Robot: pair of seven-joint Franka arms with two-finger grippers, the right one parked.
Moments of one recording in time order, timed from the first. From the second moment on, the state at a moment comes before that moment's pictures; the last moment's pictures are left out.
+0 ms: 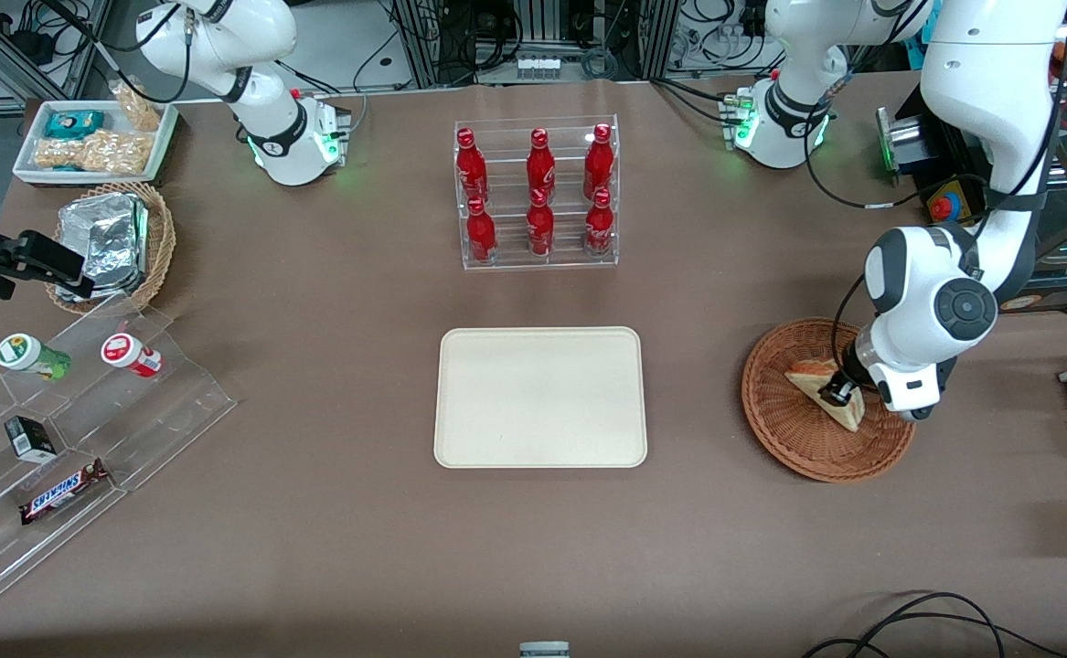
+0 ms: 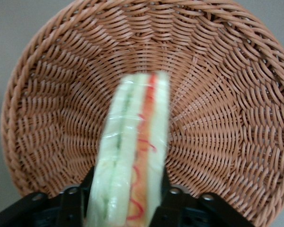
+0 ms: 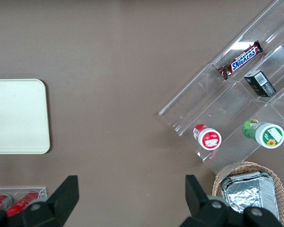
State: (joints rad) arm -0.05 0.34 0.00 -2.08 0.01 2.33 -1.00
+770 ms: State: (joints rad) arm -0.21 0.44 -0.10 -1.65 0.01 1.86 -0.95
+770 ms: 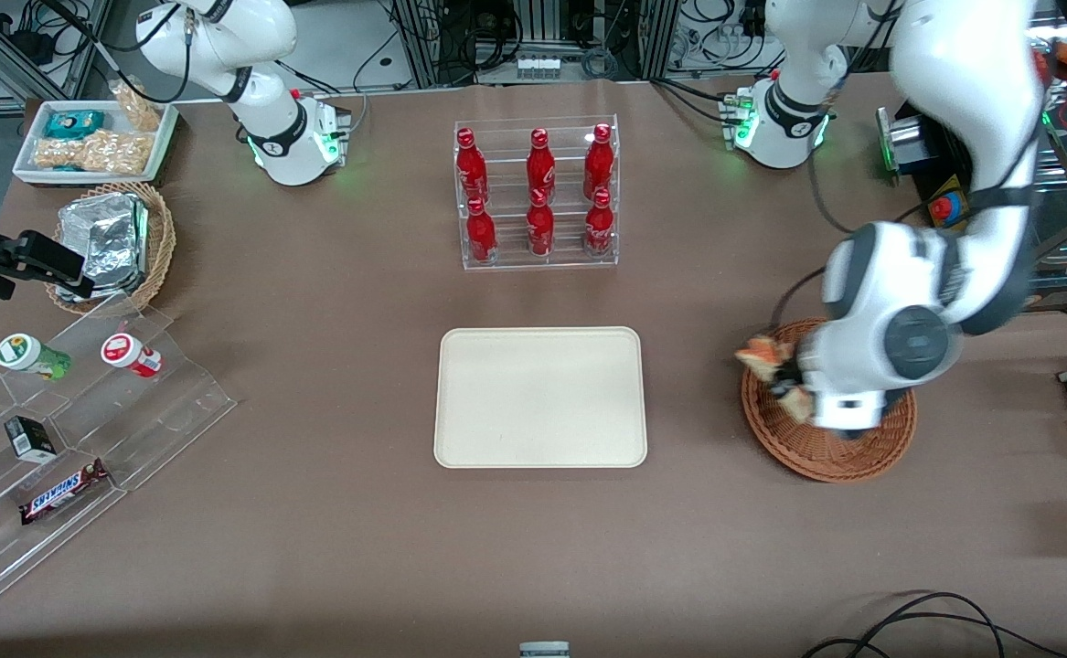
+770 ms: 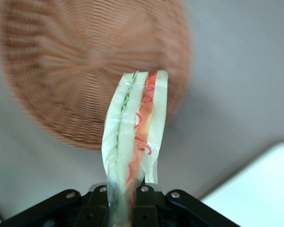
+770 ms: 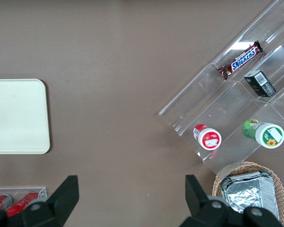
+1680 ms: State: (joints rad) arm -0.63 0.76 -0.12 -1.41 0.02 2.20 -0.85
